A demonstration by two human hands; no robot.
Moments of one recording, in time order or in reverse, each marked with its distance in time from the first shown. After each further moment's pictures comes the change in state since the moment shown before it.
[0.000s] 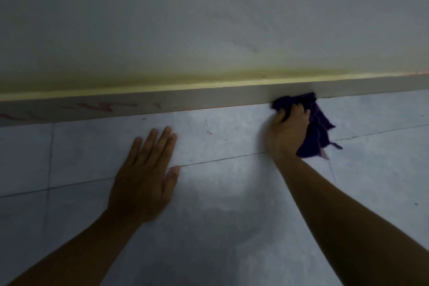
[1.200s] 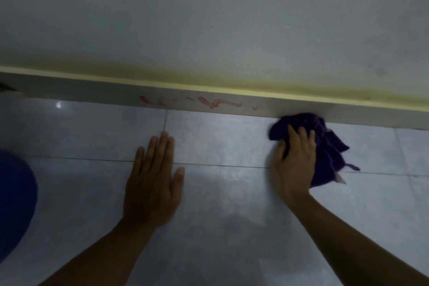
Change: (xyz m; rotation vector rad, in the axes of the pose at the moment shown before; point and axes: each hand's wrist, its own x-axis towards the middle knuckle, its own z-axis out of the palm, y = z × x) left_hand -0.106 -0.110 -0.012 -0.020 0.137 -0.361; right_hand -0.150 -0.075 0.053 -0.063 -0.176 -0.420
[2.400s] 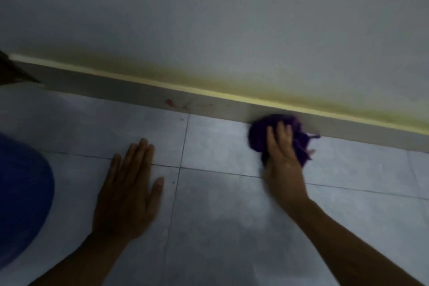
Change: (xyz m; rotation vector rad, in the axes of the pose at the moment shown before) left_hand -0.027 -0.074 -0.020 0.005 0.003 -0.062; right_hand -0.004 -0.037 0.014 0.039 -0.202 -0.463
